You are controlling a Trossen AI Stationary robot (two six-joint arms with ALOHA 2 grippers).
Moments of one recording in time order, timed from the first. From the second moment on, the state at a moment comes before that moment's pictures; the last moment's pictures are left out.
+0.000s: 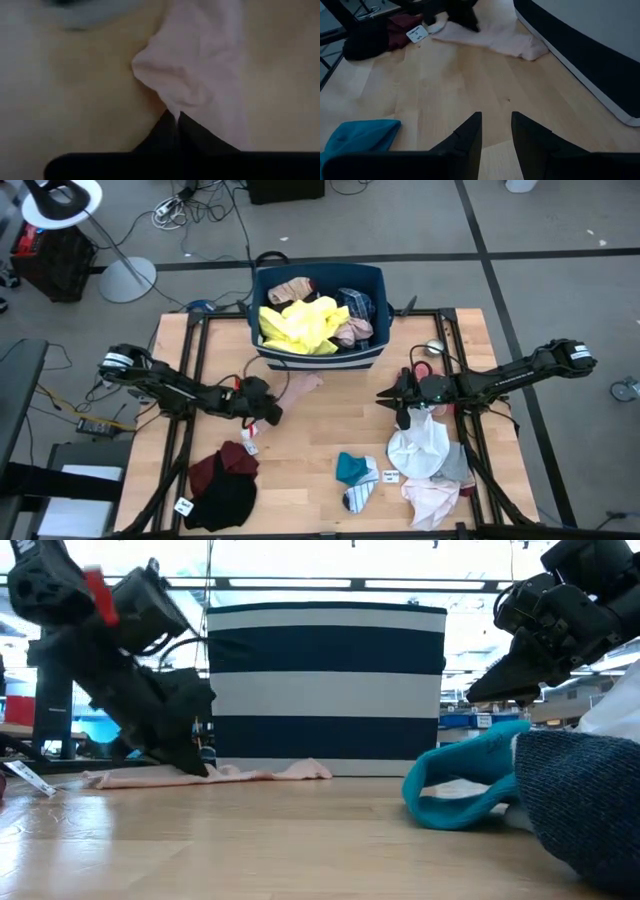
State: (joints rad) left arm -0.16 1.47 0.39 0.16 -0.49 -0.90; right arm 0.13 0.88 0.22 0.22 0.23 0.35
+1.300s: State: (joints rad) left arm 0.42 1.40 1.65 -0.45 -0.40 0.12; right arm 0.13 0.89 0.22 0.24 0.23 0.33
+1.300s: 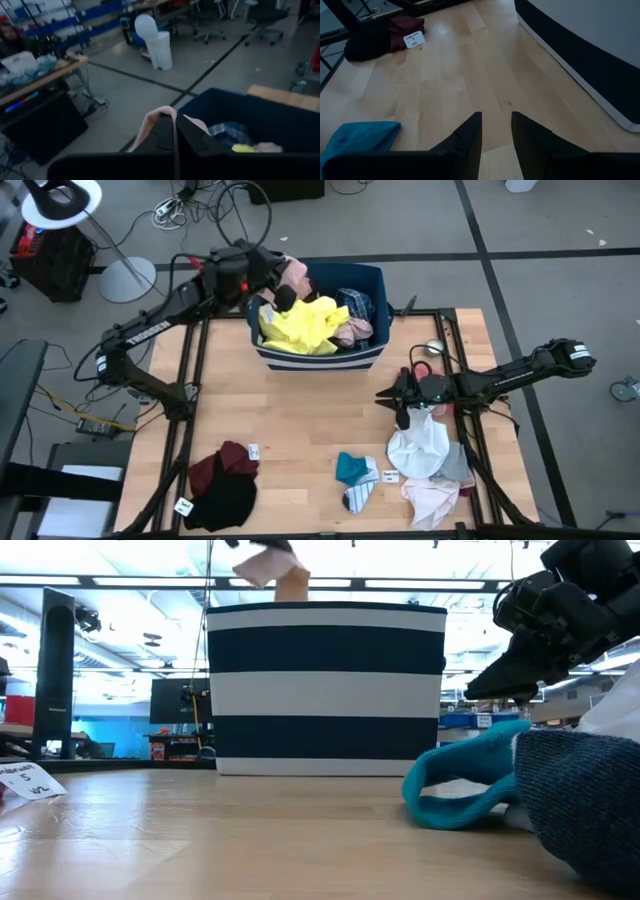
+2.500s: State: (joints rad) left arm 0.47 1.38 1.55 -0.79 -0.28 -0.11; right arm 0.13 0.89 0.22 0.28 0.23 0.34
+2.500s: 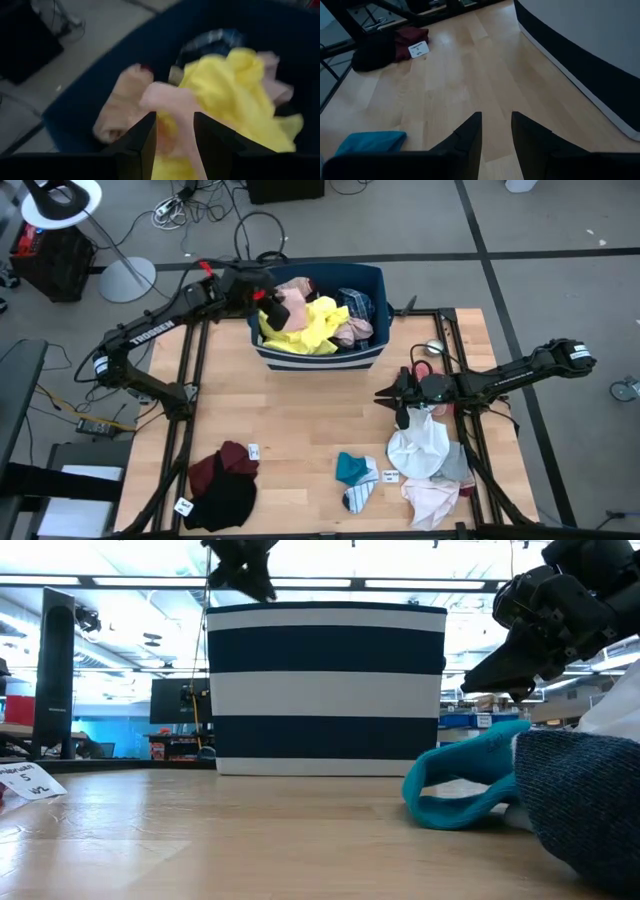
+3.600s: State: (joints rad) left arm -0.10 0.81 0.90 -0.49 -0.35 -0.10; right arm 0.13 0.78 0.66 -0.53 0.31 0.29
